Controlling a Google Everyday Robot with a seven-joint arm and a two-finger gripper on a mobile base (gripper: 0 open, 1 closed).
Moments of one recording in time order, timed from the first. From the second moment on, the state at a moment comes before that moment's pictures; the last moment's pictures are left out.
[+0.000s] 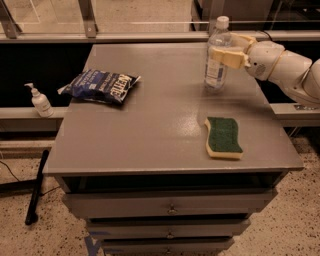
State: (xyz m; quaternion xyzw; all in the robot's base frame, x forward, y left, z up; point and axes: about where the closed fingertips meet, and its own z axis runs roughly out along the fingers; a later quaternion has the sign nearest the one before) arm 0.711 -0.190 0.963 -0.33 0.58 0.28 0.69
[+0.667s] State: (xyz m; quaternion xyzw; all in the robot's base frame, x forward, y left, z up) arm 0.710 -0.194 0.956 -0.33 0.57 0.28 0.69
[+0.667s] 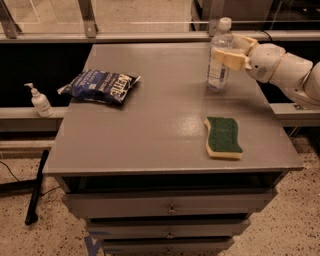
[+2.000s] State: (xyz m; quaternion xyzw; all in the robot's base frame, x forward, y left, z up) arm 0.706 -0.205 0.959 -0.33 0.57 0.26 0.70
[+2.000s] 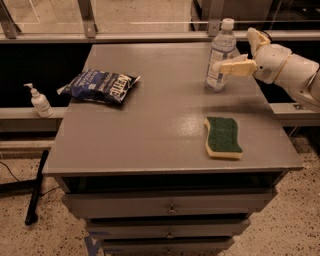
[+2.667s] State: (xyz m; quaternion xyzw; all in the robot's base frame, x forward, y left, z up) arm 0.652 -0.257 1.014 -0.33 0.56 0.18 0.74
